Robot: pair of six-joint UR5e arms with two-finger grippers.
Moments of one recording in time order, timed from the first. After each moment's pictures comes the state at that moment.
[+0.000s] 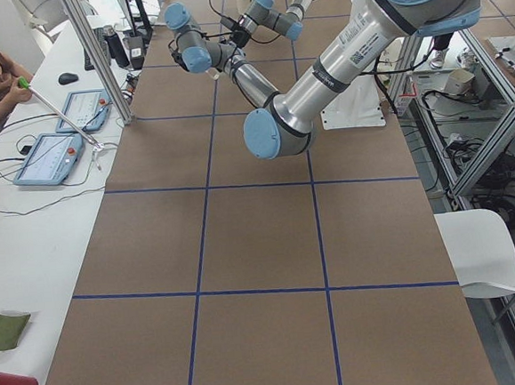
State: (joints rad) left arm -0.91 -2.51 -1.35 -1.95 -2.59 -1.87; right arm 0.53 -1.13 1.77 -0.80 1.37 0.58
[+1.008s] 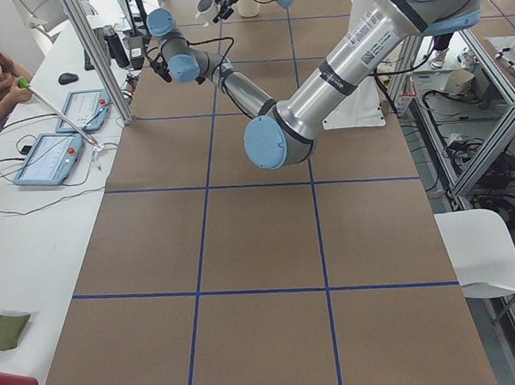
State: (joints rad) left arm -1.00 -2.45 -1.36 -1.95 -2.53 -1.87; right arm 0.85 -1.63 1.97 -0.66 1.38 0.59
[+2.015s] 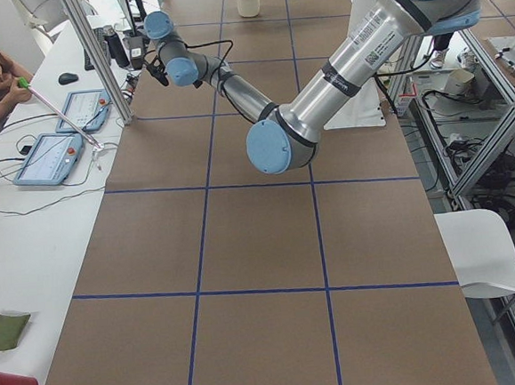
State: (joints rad) left arm -1.02 -2.43 -1.38 -1.95 -2.53 -1.87; right arm 1.01 -1.97 1.48 0.33 1.40 0.97
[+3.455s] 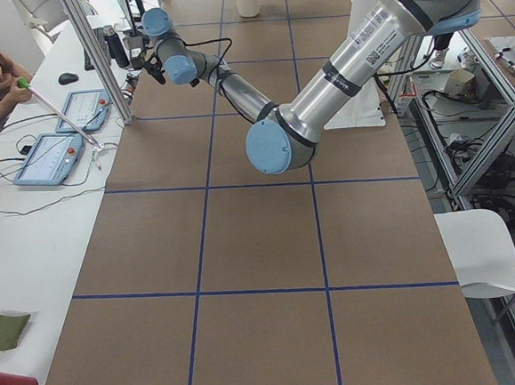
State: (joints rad) left arm -1.04 -2.43 -1.39 -1.95 -2.52 -1.87; right arm 1.14 -1.88 1.23 0.65 1.57 1.93
